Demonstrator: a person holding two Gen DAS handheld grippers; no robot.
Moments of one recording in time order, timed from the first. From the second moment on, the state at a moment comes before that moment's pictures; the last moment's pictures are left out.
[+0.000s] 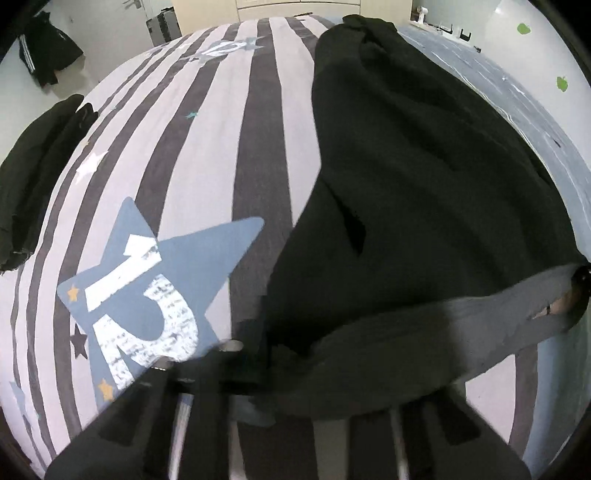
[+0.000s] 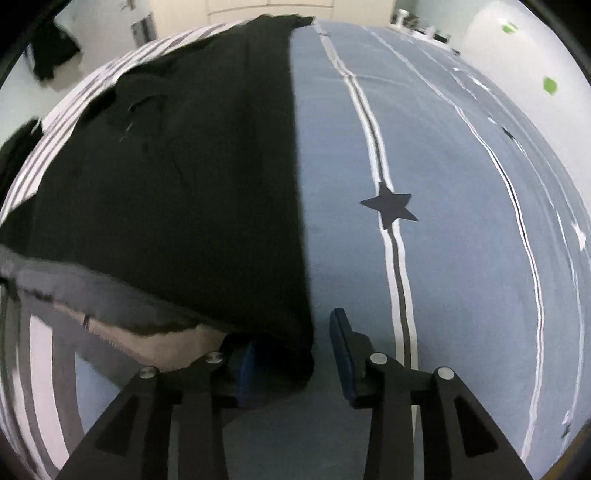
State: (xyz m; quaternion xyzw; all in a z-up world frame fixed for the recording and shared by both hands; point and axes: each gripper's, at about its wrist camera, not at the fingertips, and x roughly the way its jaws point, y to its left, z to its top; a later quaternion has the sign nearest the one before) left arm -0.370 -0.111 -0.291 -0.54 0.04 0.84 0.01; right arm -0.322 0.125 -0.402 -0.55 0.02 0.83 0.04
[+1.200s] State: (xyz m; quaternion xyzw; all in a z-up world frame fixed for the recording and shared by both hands) left arm -0.345 -0.135 -0.313 -0.53 -0.01 0.85 -0.01; right arm -0.306 0.100 -0.406 -0.52 0.00 0.85 0.08
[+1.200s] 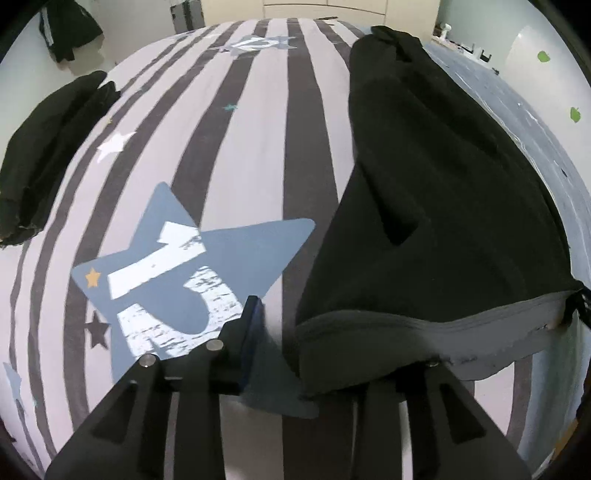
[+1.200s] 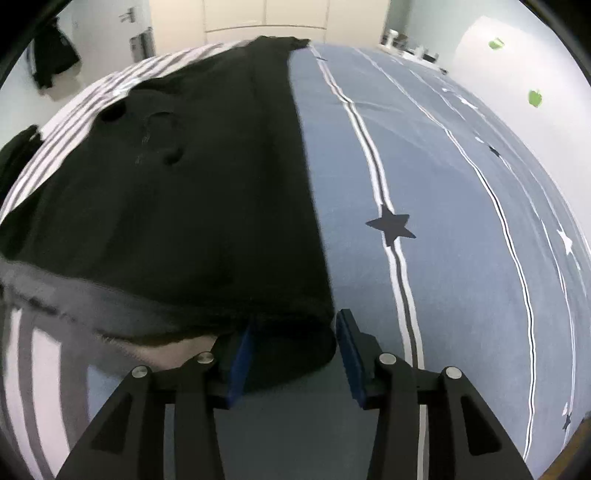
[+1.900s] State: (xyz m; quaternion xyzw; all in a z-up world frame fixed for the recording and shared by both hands) left arm -0.276 -0.130 -0.093 -0.46 -0.04 0.89 0.01; right arm -0.272 0.133 -0.247 -0.46 0.07 0.88 0.07
